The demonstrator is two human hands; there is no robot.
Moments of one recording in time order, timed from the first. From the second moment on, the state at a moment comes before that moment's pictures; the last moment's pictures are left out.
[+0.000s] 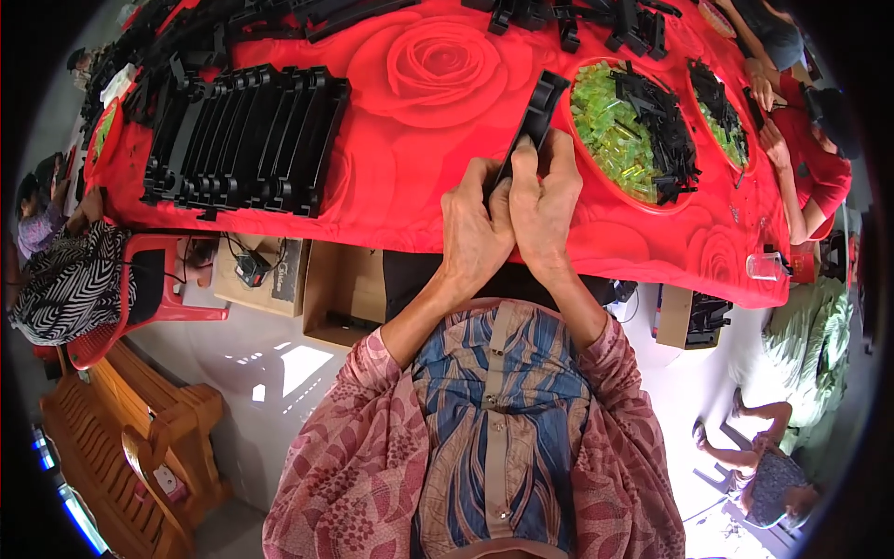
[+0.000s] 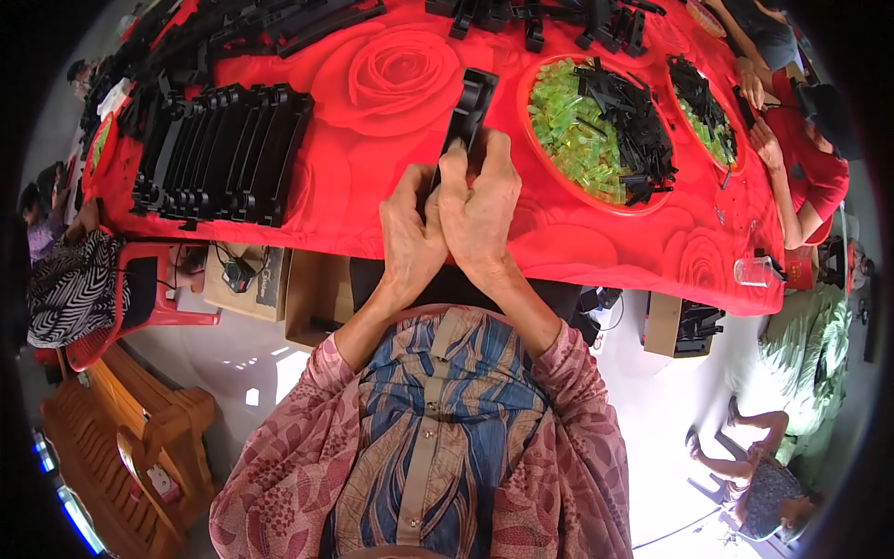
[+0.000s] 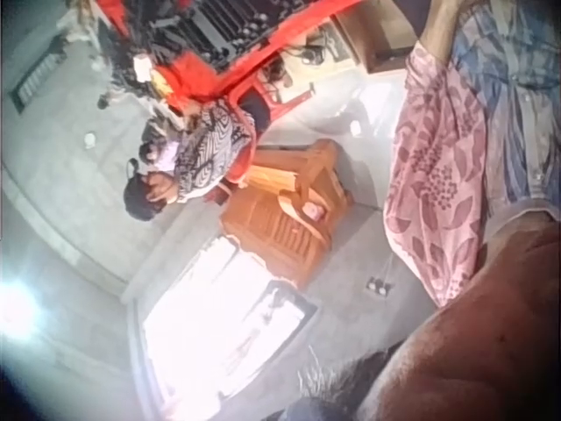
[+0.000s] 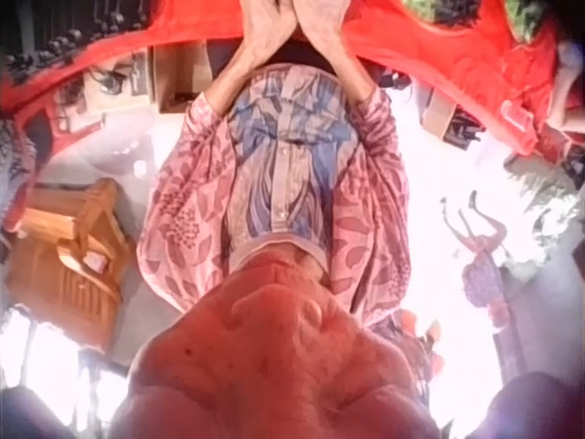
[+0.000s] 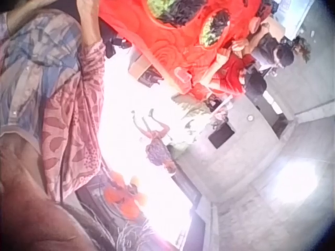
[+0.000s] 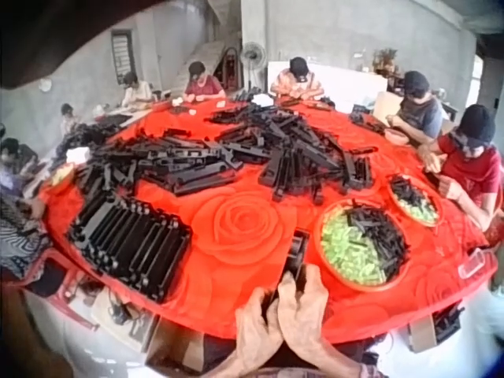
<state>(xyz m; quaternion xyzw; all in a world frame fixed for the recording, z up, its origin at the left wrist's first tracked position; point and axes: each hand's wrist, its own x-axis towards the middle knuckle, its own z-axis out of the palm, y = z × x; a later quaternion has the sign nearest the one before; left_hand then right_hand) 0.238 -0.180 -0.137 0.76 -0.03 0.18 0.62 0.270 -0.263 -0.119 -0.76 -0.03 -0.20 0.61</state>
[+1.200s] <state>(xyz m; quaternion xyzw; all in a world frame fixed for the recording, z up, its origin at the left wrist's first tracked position) 0.228 -0.181 -0.153 0.78 -0.06 0.29 0.55 0.249 -0.264 -0.107 -0.57 0.04 -0.06 0.82</state>
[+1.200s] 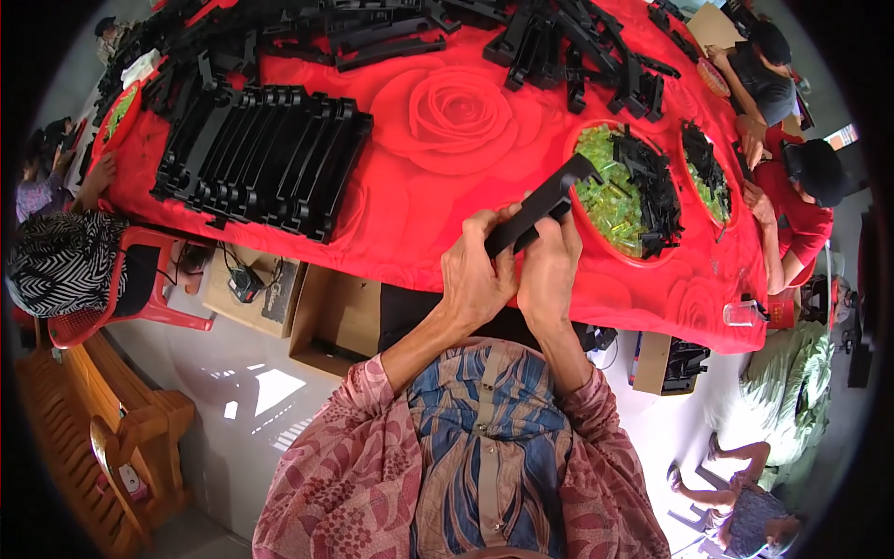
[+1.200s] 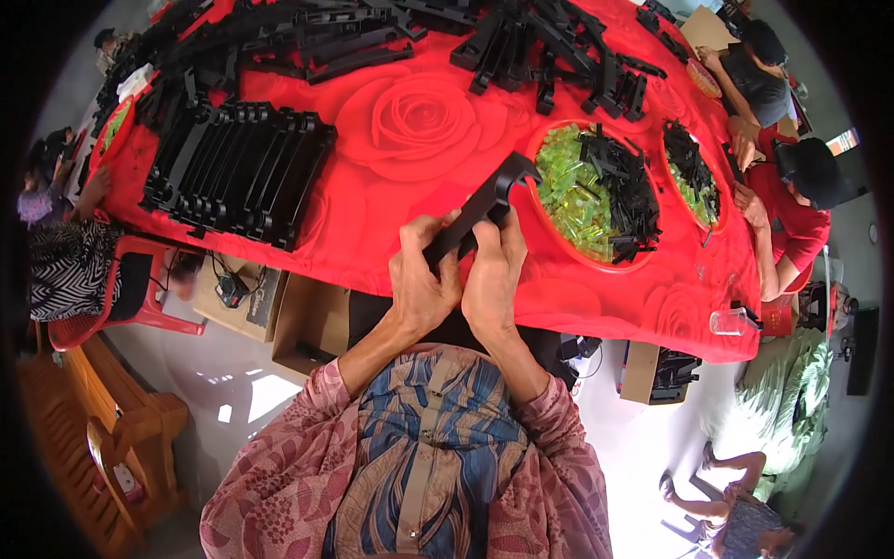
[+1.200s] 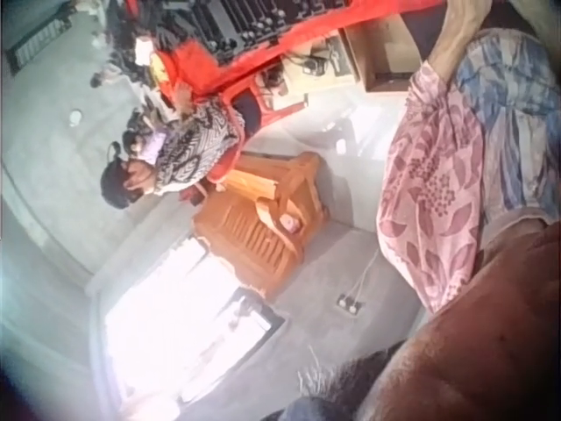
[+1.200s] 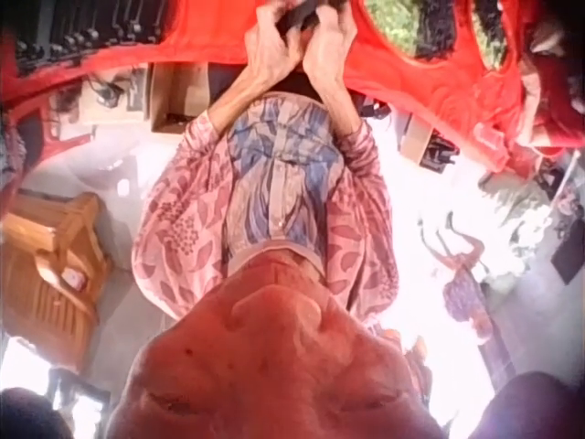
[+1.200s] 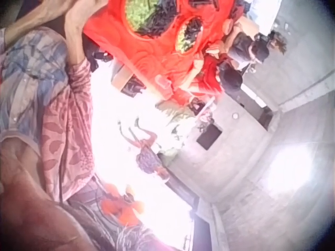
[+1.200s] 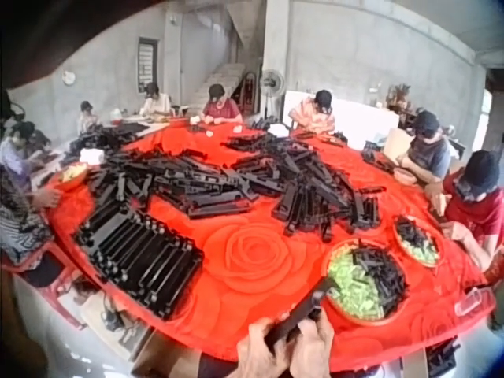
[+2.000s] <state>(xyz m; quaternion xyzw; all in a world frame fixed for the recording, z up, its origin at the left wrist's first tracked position) 0.234 -0.180 -0.139 0.84 -0.05 0.19 0.50 0.255 -0.283 -0.141 -0.64 0.04 -0.09 0.76</state>
